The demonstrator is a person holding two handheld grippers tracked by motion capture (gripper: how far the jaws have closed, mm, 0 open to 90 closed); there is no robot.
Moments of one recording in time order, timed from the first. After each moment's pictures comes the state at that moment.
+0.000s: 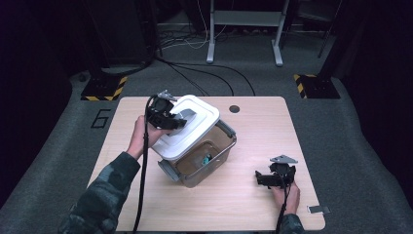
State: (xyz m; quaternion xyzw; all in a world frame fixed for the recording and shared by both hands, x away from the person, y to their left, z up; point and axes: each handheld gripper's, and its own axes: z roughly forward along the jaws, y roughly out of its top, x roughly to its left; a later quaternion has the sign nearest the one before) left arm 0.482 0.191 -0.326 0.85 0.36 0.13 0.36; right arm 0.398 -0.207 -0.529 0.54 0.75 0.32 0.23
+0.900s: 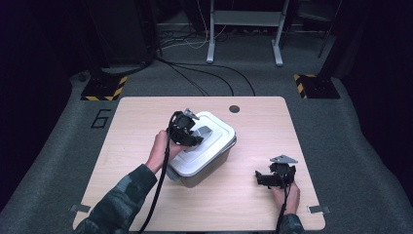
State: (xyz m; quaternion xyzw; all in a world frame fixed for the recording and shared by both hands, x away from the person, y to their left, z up) left arm 0.461 0.139 -0.365 0.88 0.34 0.10 0.32; right arm 0.397 -0.208 -0.529 0.53 0.75 0.32 0.23
